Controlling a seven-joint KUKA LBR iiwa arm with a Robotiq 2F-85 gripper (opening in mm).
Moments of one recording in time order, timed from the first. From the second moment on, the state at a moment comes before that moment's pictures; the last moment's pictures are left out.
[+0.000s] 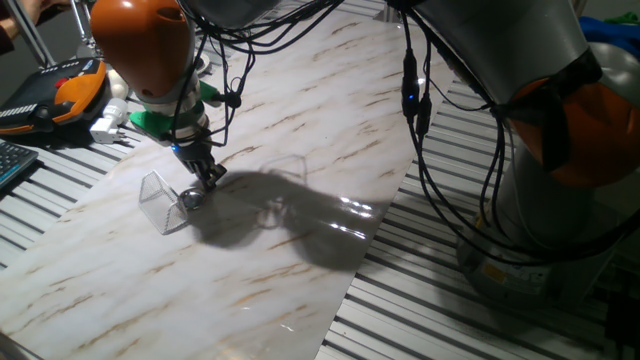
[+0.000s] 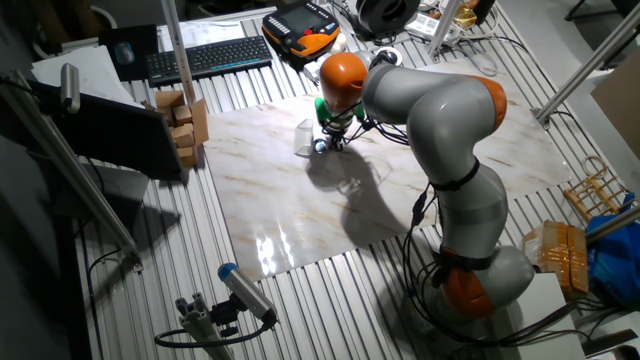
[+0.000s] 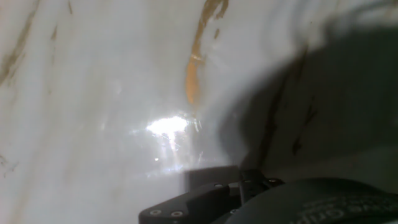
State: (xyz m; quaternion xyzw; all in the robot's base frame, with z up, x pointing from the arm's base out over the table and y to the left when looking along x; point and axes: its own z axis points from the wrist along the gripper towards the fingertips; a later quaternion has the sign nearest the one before) arm 0.609 0.109 0.026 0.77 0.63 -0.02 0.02
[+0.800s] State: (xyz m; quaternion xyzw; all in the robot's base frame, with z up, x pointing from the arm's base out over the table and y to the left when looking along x) arm 0.610 0.121 0.027 0.79 0.61 -0.02 0.01
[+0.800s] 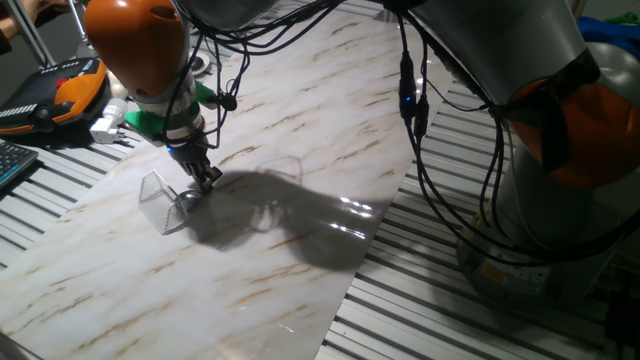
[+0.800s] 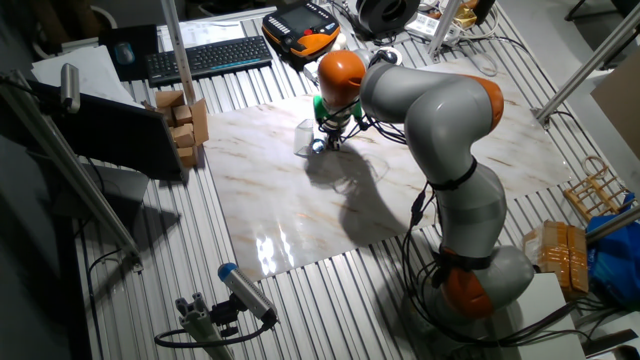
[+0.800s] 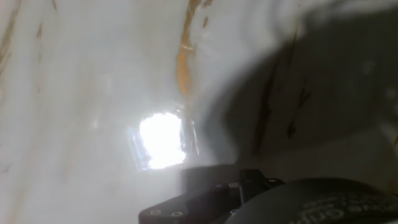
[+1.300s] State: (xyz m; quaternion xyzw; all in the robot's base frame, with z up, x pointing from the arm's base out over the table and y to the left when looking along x) arm 0.610 0.130 0.025 0.79 0.61 -0.02 0.01
